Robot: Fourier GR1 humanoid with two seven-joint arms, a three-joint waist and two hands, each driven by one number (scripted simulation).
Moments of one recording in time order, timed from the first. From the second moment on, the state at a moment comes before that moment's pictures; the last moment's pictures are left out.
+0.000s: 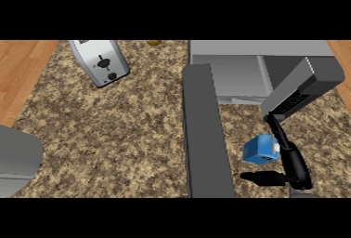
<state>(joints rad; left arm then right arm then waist) 1.12 0.10 -0.08 -2.28 0.24 -0.23 -0.71 0.00 -0.10 -0.09 -1.24 0.27 0.04 -0.60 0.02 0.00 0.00</state>
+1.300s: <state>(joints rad) 1.13 0.07 -0.01 -2.23 0.28 -0.34 -0.73 -0.32 -0.17 -0.19 -0.55 0.42 -0.25 -1.00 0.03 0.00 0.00</state>
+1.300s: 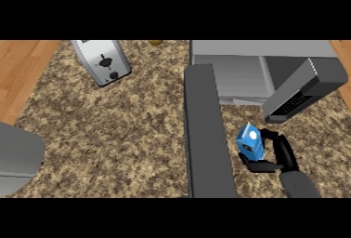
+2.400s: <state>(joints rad) 1.12 0.07 0.08 -2.22 0.35 -0.39 -0.69 -0.56 -0.13 -0.16 -0.55 0.39 -0.14 -0.96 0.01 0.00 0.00</state>
